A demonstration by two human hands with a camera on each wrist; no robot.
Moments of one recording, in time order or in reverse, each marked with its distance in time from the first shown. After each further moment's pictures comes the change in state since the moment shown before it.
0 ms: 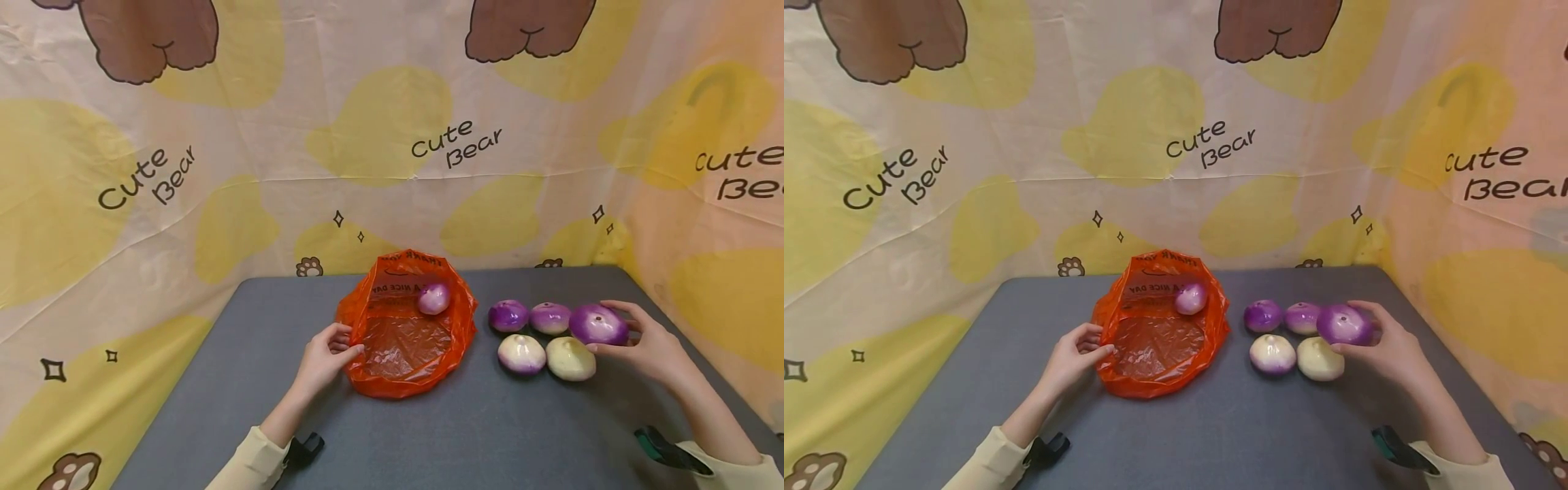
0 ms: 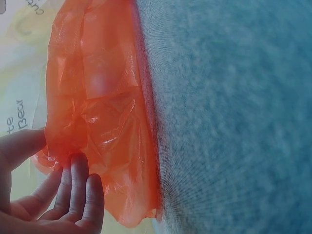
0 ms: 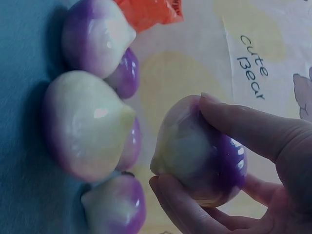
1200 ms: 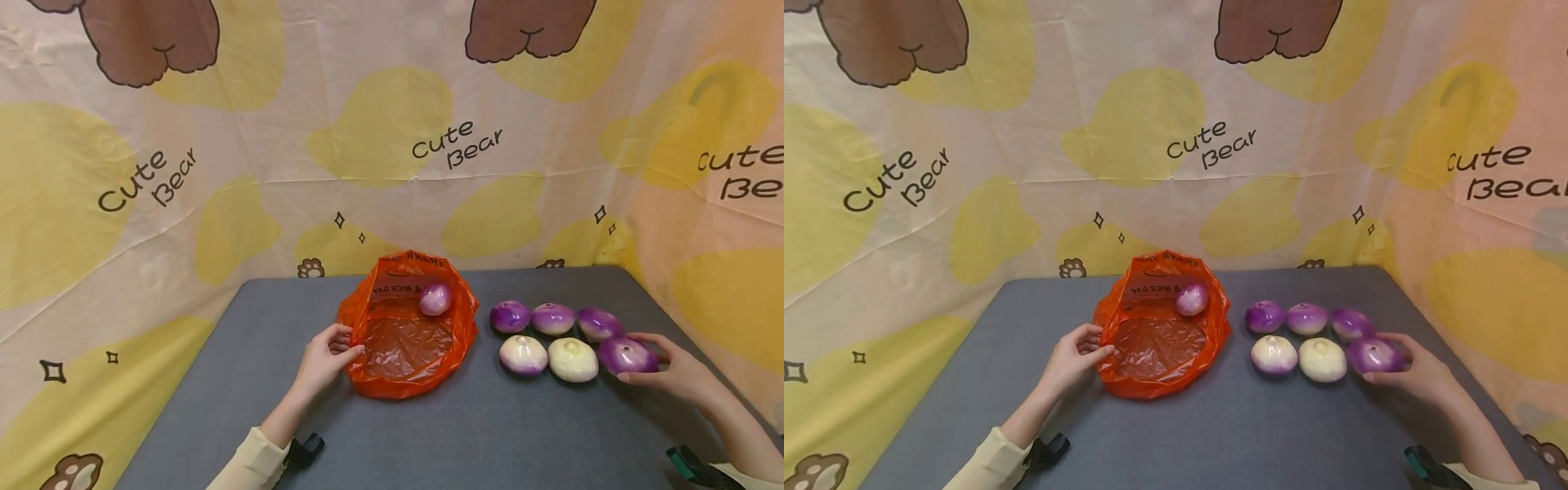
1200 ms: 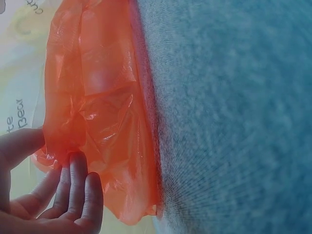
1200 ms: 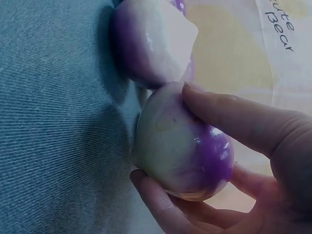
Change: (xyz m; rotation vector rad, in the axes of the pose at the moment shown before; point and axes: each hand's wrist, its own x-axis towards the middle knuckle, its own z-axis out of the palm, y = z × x) left_hand 0.002 -0.001 -0.002 0.004 0.003 0.016; right_hand -0.008 0.072 -0.001 0.032 -0.154 0.055
